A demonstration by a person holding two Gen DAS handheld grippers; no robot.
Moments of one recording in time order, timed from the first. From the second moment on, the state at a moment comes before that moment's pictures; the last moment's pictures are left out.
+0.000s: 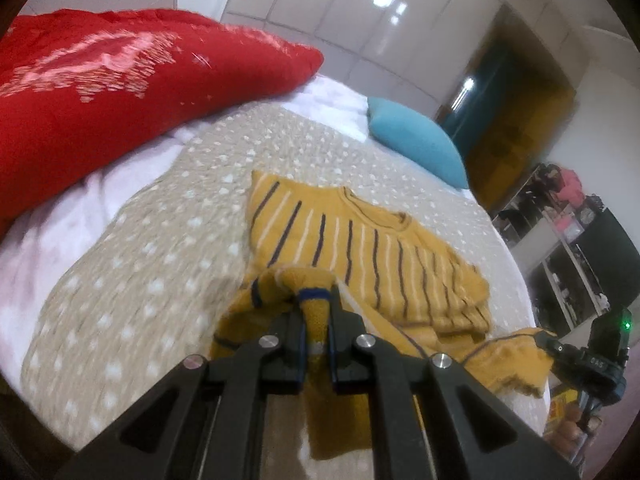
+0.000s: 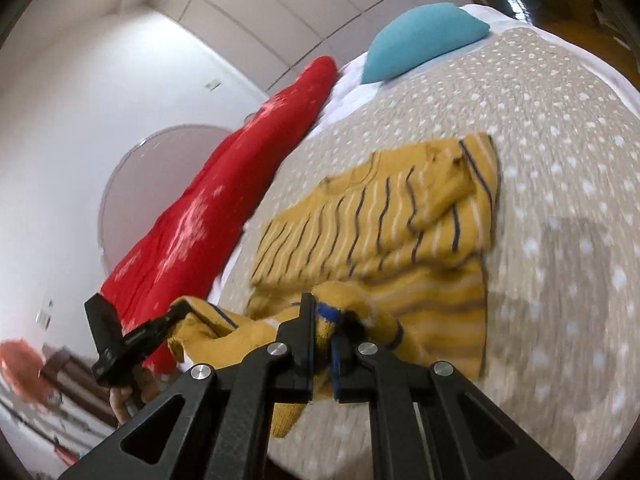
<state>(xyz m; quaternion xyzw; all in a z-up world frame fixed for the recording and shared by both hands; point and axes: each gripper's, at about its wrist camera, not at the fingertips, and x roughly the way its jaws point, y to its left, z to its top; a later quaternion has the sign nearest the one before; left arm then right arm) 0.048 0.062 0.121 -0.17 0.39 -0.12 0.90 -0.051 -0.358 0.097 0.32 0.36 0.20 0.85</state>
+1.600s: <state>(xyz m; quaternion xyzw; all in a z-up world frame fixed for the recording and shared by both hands) 0.148 0.038 0.026 -0.01 0.48 -0.06 0.87 0.072 -0.385 0.061 0.09 0.48 -0.02 0.87</state>
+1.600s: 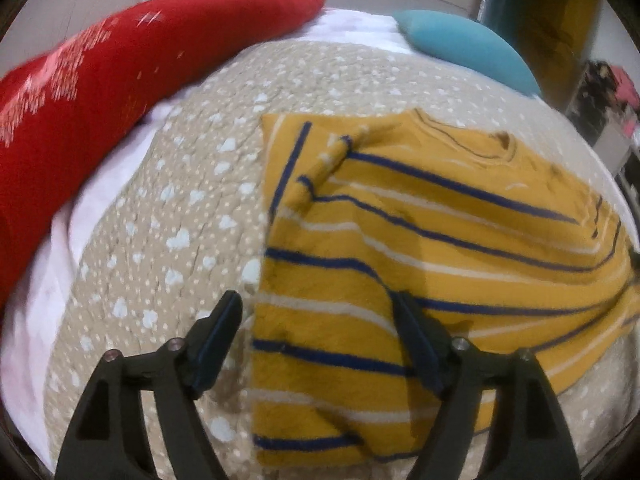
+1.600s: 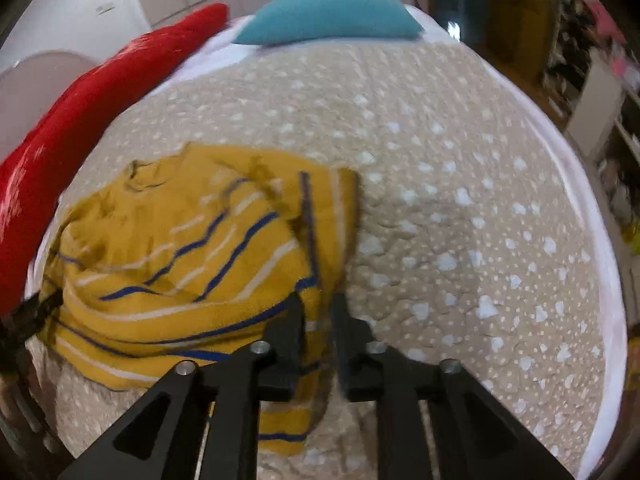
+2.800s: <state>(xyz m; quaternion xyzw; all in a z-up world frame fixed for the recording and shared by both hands) 0.106 0.126 0.026 -0.18 0.41 -0.06 0.89 0.163 -0.124 0.093 -0.10 0.42 0.05 0.90</state>
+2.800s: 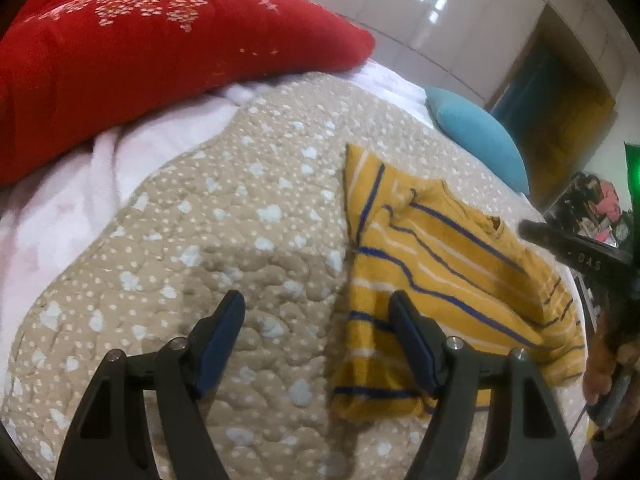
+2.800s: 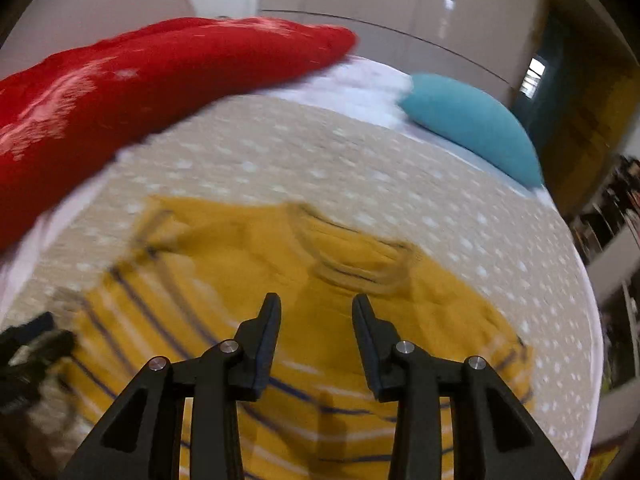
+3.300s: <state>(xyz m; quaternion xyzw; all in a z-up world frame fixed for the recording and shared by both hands) 0.094 0.172 0.041 -0.15 0.39 0.02 0.91 0.235 -0.003 0.027 -0.12 0.49 0.11 0.86</state>
